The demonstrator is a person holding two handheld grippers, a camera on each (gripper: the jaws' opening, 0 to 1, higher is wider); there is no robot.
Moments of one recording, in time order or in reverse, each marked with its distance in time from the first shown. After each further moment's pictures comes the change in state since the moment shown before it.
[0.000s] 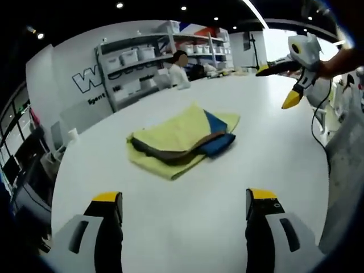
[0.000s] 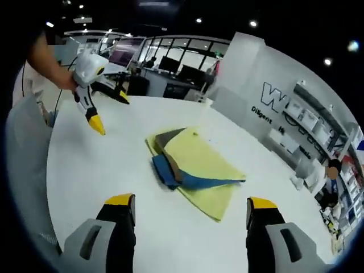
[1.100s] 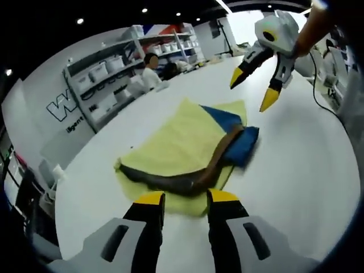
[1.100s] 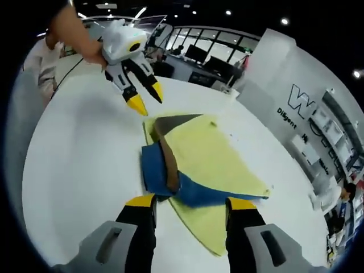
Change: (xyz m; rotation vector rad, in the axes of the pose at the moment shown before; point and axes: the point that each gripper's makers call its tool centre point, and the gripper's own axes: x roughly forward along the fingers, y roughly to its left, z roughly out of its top) left arm 0.093 0.026 0.022 0.297 0.010 -0.136; right arm 0.105 -0.008 -0.014 -0.137 0.074 0.172
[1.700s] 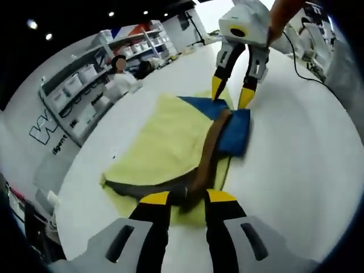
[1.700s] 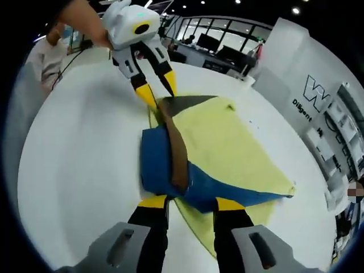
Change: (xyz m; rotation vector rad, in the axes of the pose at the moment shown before) left arm 0.029 -0.011 -0.002 0.182 0.033 -0.106; right arm 0.042 0.015 -0.020 -0.004 0.080 0.105
